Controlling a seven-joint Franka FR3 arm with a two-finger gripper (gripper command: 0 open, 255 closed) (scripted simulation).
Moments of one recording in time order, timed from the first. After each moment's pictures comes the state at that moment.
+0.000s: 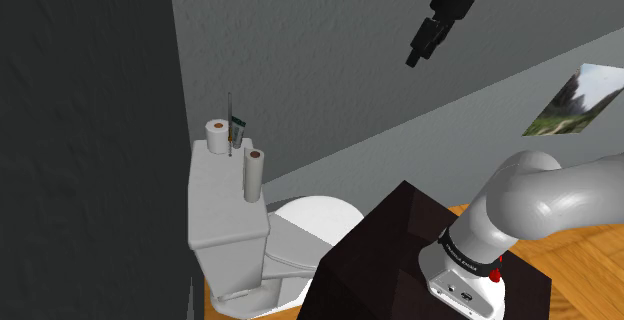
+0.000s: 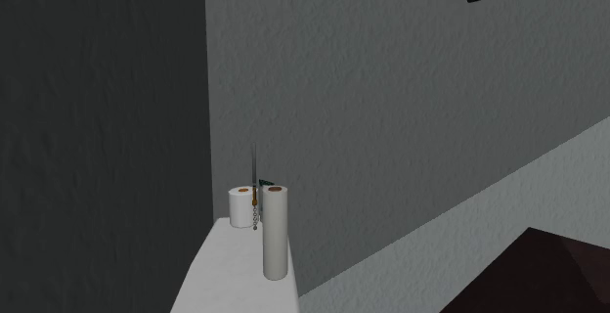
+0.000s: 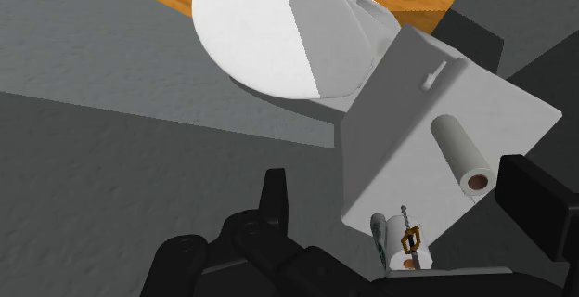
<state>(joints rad) -0.01 -0.81 -0.04 -2.31 -0.09 1.63 -0.11</state>
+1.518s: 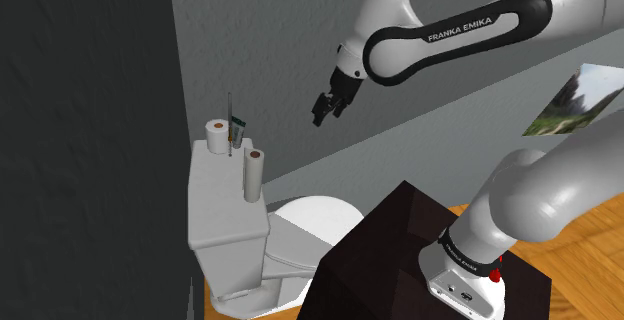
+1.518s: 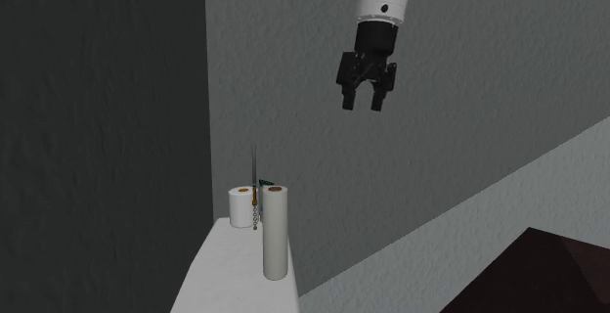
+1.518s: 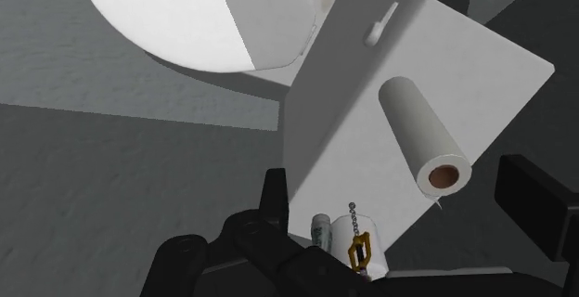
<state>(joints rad) 0.07 -0.36 0.11 -2.53 0.03 2.37 0.10</state>
